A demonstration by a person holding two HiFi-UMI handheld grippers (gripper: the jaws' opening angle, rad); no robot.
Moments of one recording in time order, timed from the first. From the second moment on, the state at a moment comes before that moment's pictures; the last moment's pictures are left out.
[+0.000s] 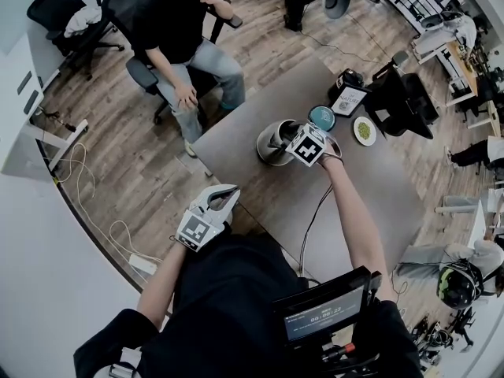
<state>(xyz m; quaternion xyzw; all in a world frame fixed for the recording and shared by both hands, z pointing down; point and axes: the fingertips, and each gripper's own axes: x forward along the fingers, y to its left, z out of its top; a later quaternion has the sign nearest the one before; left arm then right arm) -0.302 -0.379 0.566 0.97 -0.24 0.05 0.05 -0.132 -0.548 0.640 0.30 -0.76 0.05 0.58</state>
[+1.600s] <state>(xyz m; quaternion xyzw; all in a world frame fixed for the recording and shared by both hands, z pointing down) -0.229 -0.358 0.527 0.97 -0.23 0.06 0.06 -0.099 -0.429 0.495 0.52 -0.84 0.02 0.16</state>
